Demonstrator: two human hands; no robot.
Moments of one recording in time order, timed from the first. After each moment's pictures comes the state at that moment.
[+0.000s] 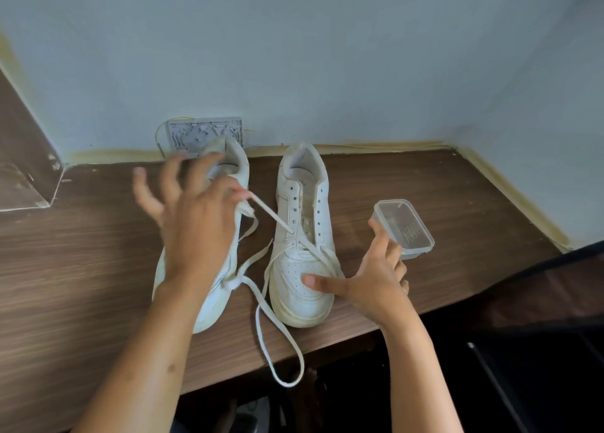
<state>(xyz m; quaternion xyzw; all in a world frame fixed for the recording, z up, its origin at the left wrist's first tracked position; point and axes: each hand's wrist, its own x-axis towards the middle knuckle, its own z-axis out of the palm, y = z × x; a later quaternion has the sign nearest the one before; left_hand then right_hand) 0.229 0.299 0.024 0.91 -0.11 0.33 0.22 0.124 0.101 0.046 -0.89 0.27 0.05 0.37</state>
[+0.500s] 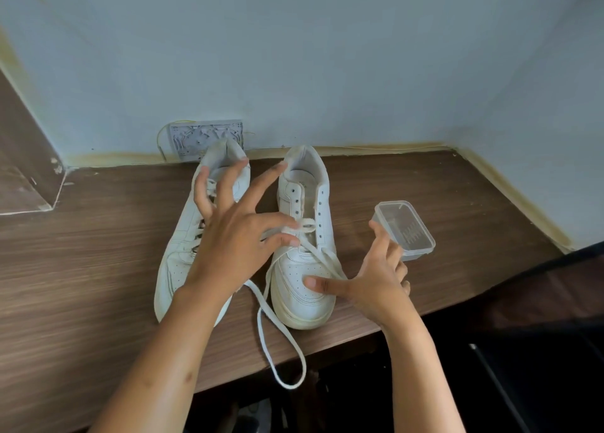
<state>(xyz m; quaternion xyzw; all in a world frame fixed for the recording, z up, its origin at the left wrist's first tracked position) 0.220 0.277 0.023 0.87 -0.32 0.28 0.23 0.125 0.100 0.046 -0.89 0.26 0.05 0.38</state>
